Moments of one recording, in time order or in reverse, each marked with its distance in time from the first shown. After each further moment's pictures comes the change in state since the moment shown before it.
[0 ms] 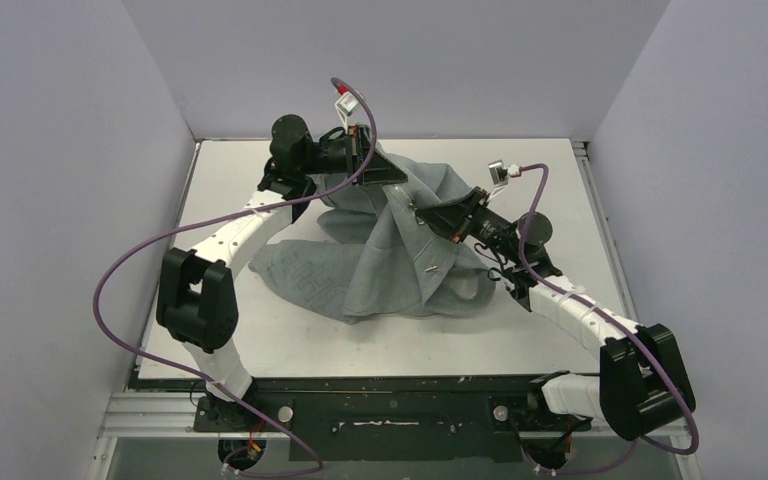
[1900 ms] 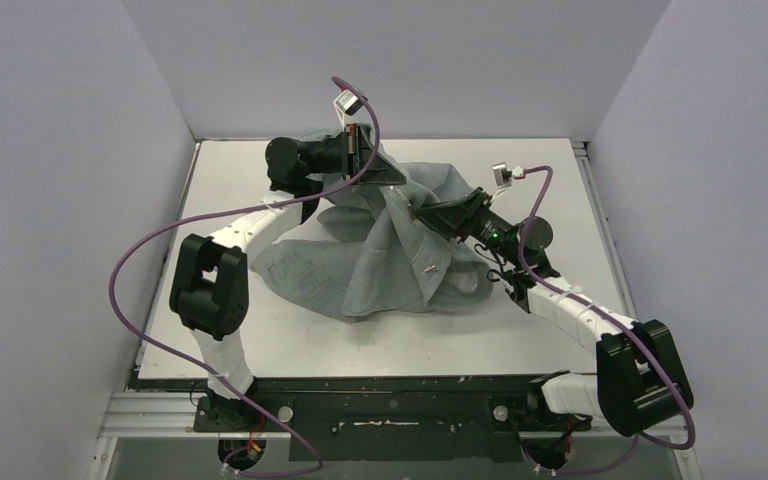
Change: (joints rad) left arm -0.006 0.099 -0.002 0.609 0.082 -0.563; right arm -0.003 0.004 -0.027 0.076 0.016 0.074
